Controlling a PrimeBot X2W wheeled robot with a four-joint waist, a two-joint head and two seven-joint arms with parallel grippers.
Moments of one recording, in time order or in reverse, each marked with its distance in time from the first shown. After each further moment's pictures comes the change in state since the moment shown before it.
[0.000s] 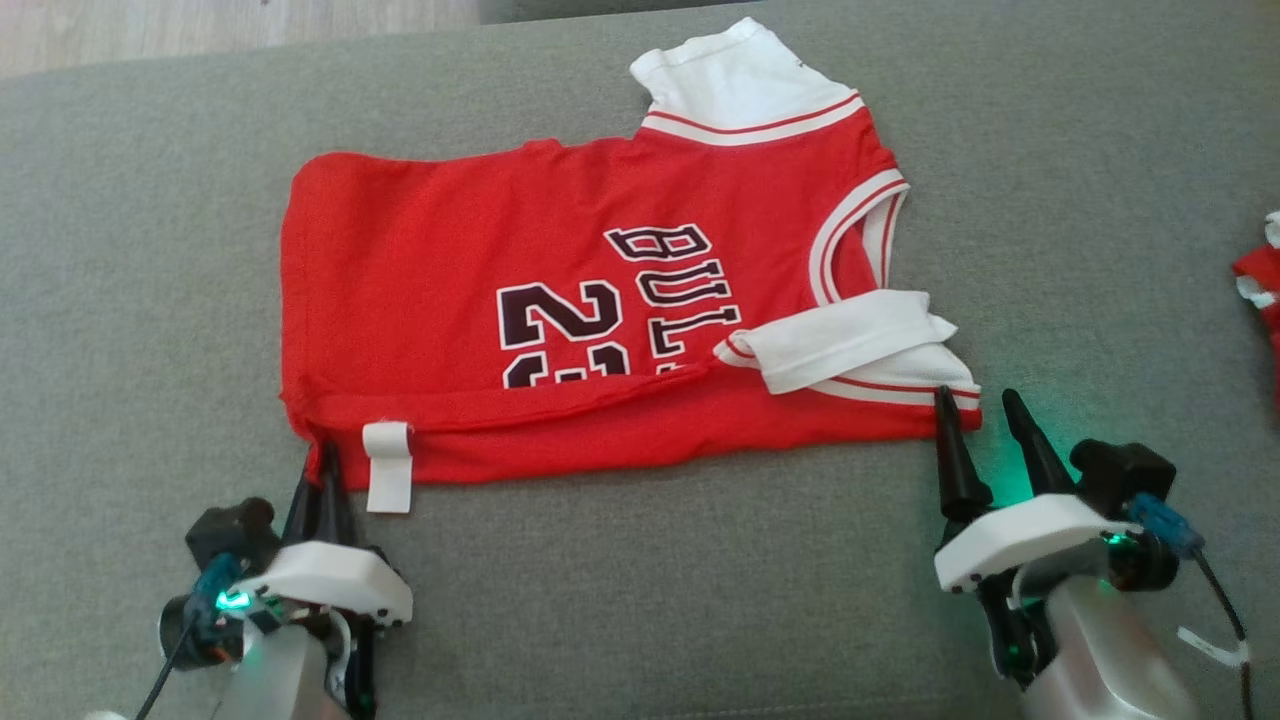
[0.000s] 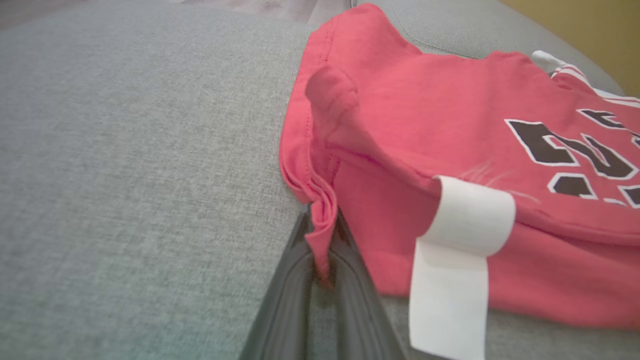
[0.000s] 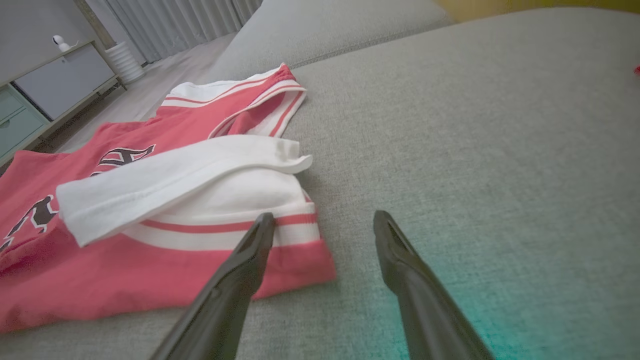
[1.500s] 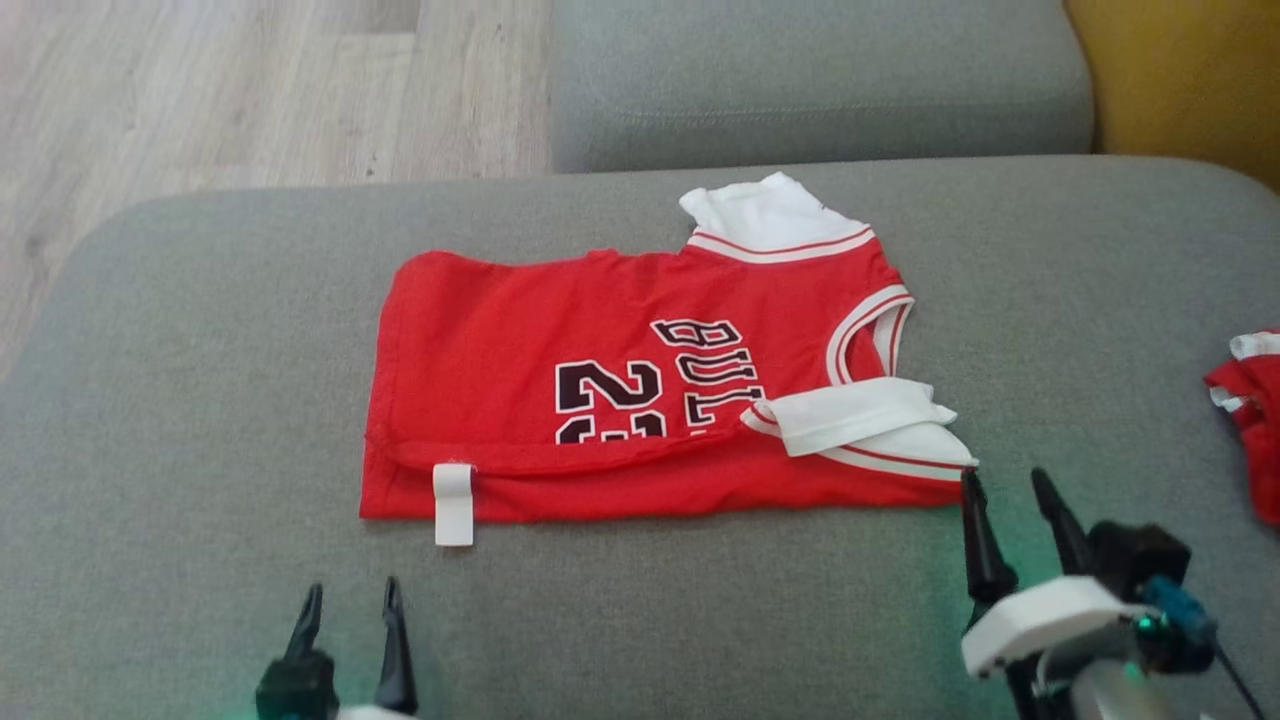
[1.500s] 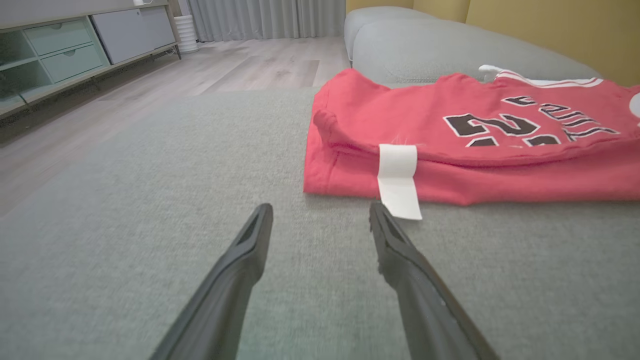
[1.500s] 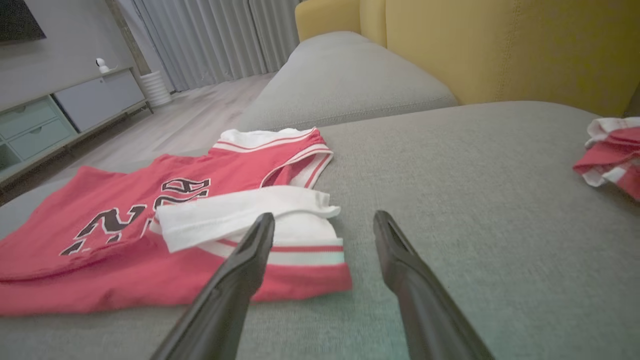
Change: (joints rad) left arm 0.359 0.007 -0.092 -0.332 0.166 0.146 0.012; right arm 0.140 -0.001 -0.060 -0.060 -0.086 0.000 0.000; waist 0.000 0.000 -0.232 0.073
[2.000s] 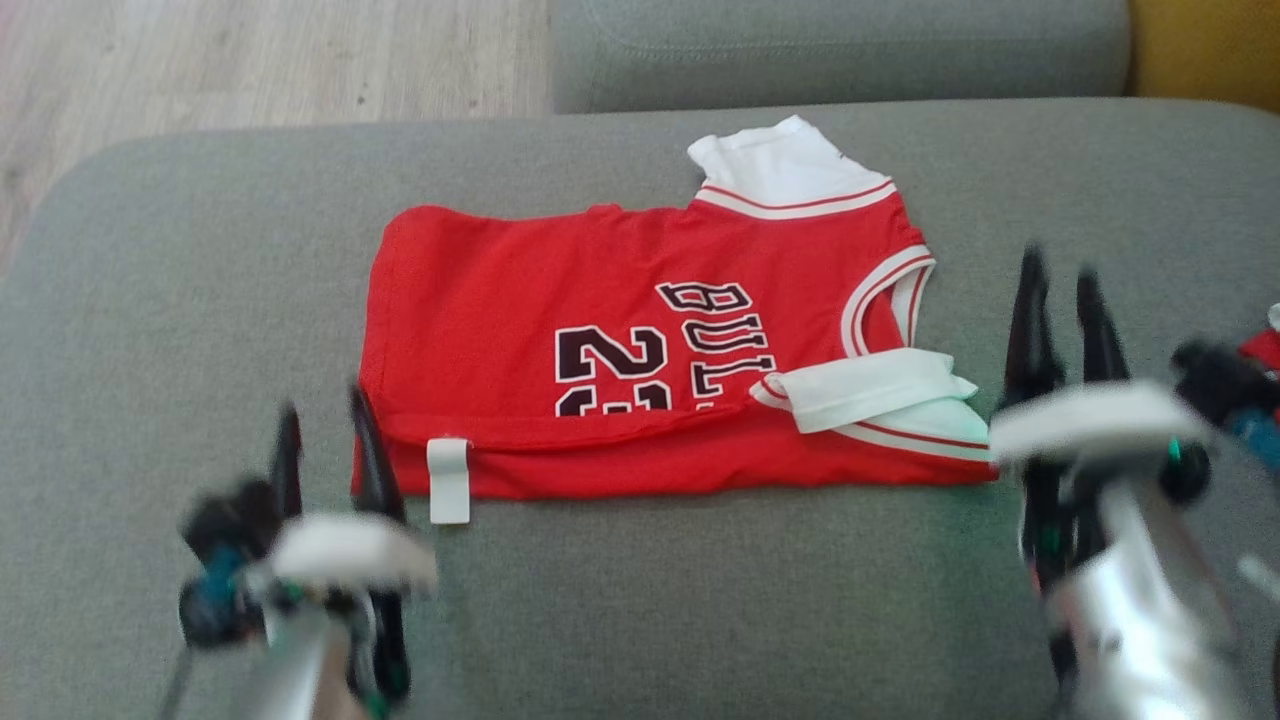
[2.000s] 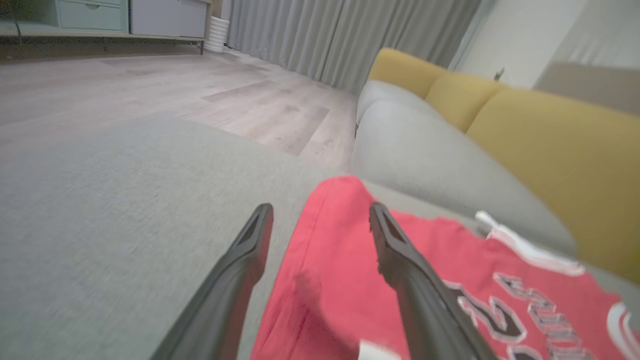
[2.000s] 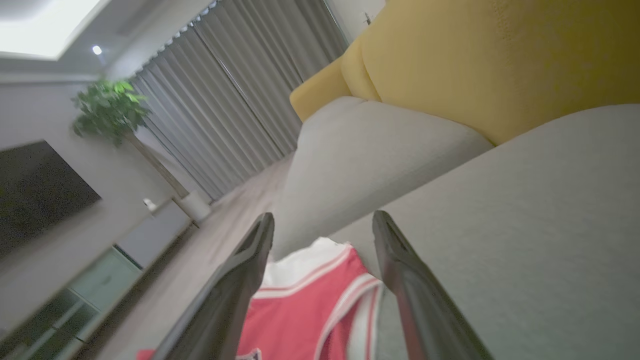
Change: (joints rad) left arm -0.330 -0.013 -0.020 0.035 -0.423 -0.034 0.000; right arm -0.340 -0.011 0.021 0.045 0.464 0.000 0.000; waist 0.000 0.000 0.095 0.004
